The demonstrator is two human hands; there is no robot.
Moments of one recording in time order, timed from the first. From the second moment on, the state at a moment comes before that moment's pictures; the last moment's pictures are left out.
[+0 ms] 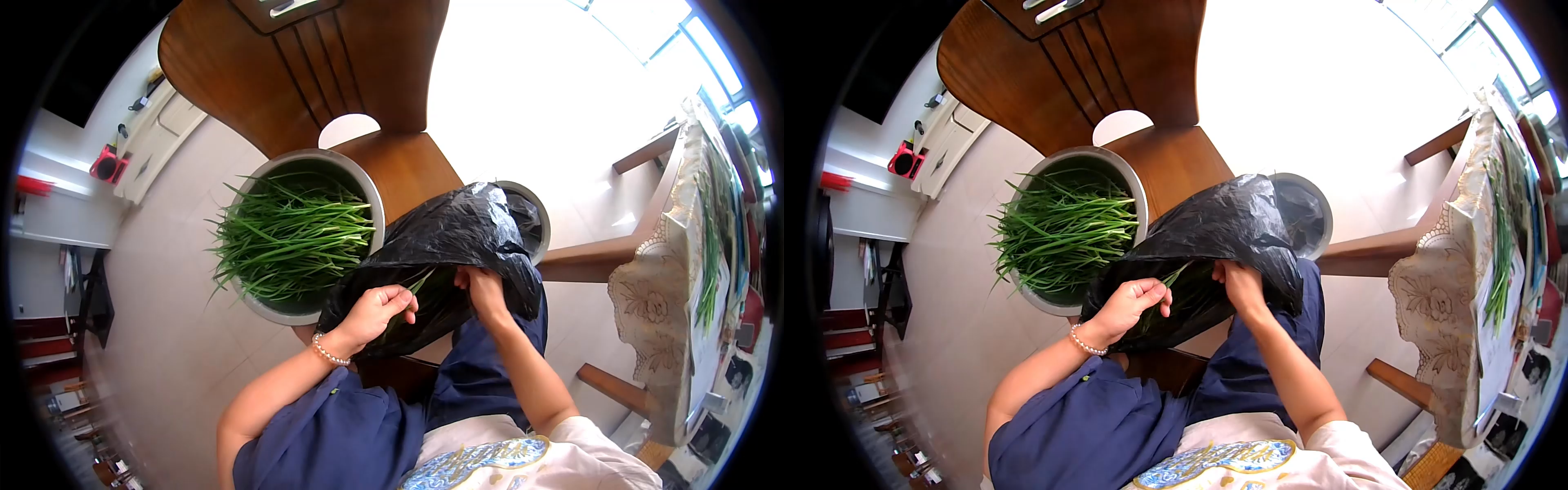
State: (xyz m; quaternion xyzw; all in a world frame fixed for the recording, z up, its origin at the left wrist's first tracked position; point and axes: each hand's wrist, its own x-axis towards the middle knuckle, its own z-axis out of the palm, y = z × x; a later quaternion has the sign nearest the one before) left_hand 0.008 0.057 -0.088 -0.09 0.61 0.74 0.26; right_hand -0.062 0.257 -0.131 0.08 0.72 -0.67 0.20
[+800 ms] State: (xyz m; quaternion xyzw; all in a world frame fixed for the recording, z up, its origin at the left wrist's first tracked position) left_hand -0.008 0.039 -0.025 -0.08 0.42 0.90 0.10; right_hand -0.035 0.234 -0.073 -0.14 0.61 -0.71 0.31
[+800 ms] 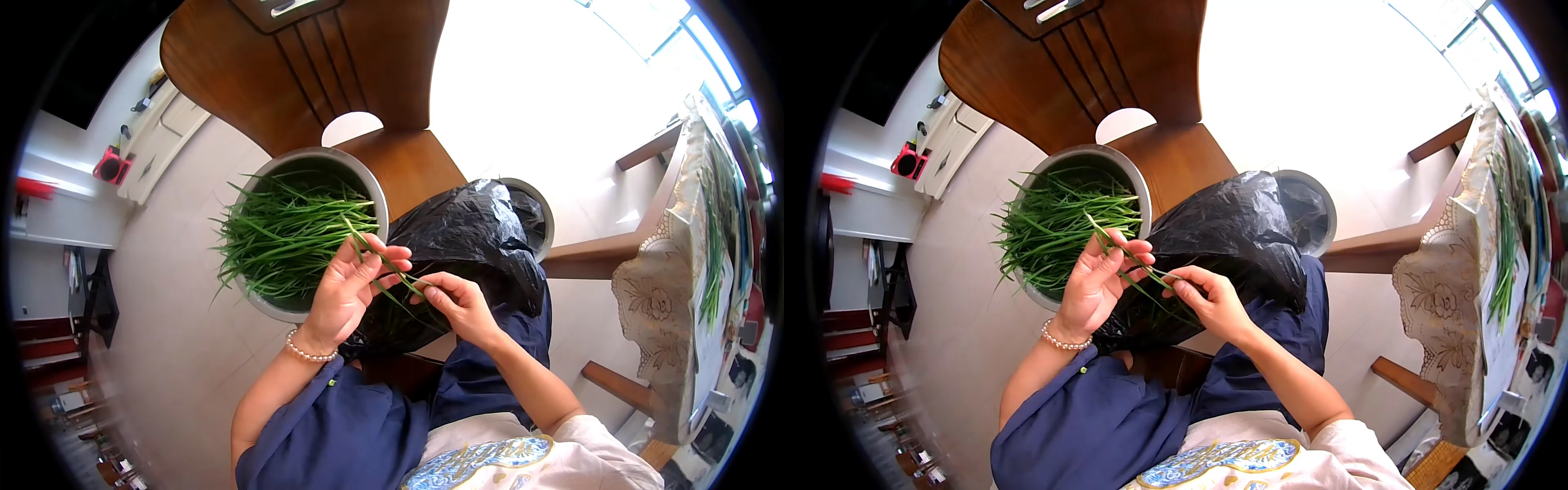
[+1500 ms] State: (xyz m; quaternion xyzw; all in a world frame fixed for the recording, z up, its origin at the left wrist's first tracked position) left_hand -0.005 0.020 -0.037 -0.15 0.41 0.90 -0.02; right_hand -0.034 0.265 -0.085 -0.07 0.58 -0.74 0.33
